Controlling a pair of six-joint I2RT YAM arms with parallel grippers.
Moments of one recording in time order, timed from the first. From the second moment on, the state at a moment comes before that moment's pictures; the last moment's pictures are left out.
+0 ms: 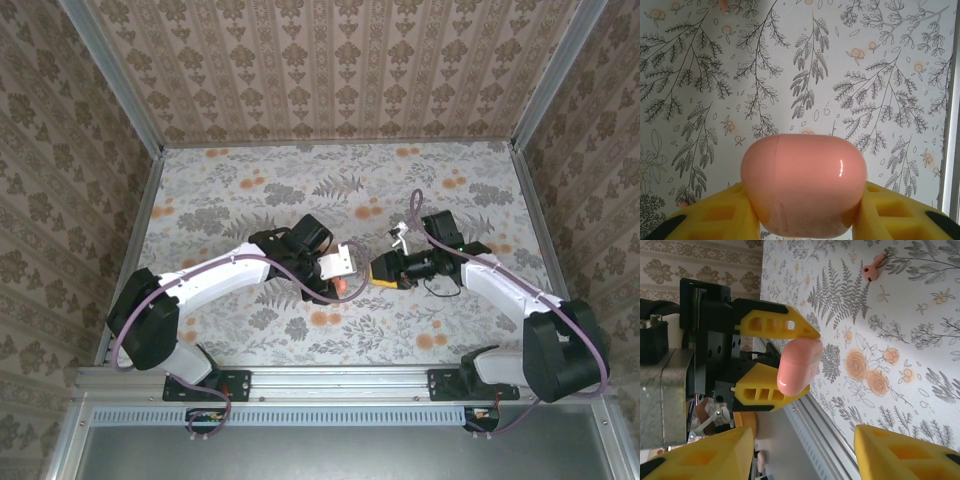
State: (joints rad) left arm -0.89 1.52 1.07 -0.67 0.36 0.48; right arm 0.29 1.30 0.72 -0.39 -1.03 0.46
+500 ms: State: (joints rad) left arm -0.89 1.52 1.07 -0.66 0.37 0.48; right arm 0.40 1.48 0.72 -0.14 -1.09 0.59
